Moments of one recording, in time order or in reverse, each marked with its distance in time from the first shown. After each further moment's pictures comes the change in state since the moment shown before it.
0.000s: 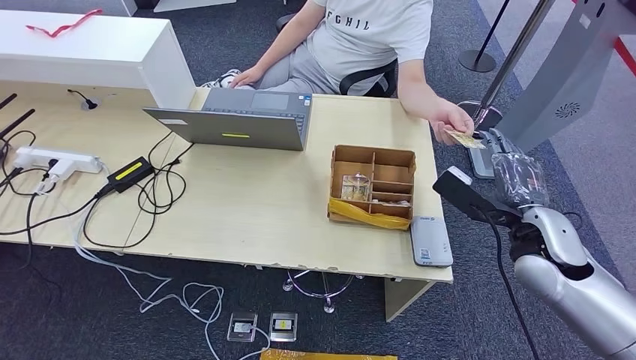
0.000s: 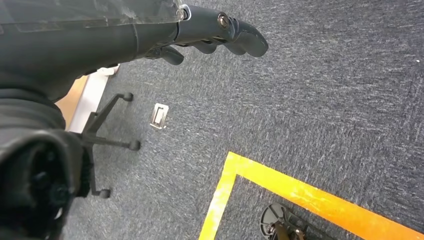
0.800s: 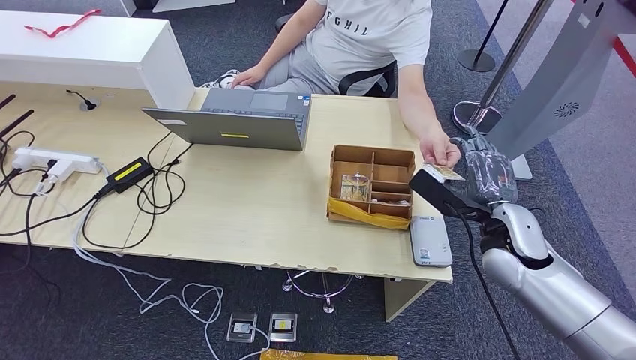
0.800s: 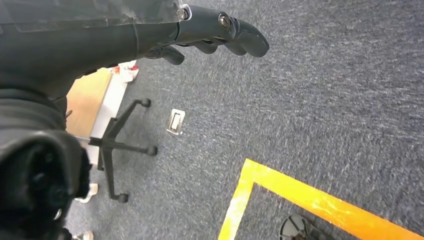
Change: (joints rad) left arm 0.005 0.015 -0.045 0.000 0.000 0.003 0.099; right arm -0.043 0.124 0.070 0.154 0.022 -0.110 -0.040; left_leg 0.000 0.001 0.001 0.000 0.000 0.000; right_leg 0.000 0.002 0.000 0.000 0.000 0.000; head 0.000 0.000
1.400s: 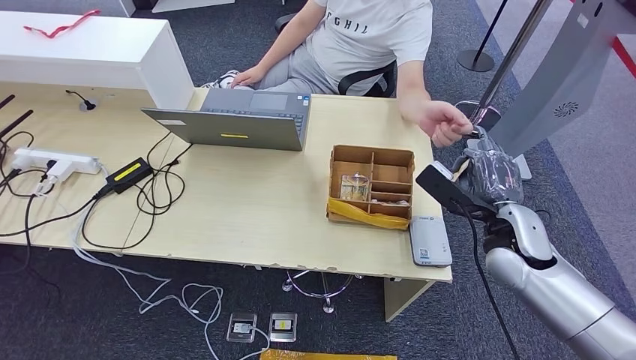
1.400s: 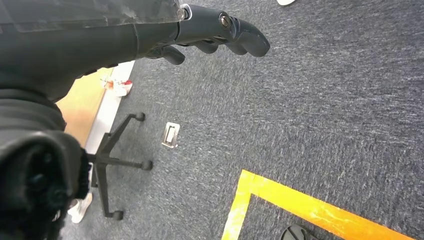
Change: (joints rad) left arm 0.006 0.014 -0.054 0.000 -0.008 -0.001 -0.005; right arm 0.020 -0.005 -0.031 -0.002 -0.029 -0.018 0.008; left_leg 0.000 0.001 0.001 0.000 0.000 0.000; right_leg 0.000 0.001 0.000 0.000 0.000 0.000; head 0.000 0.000
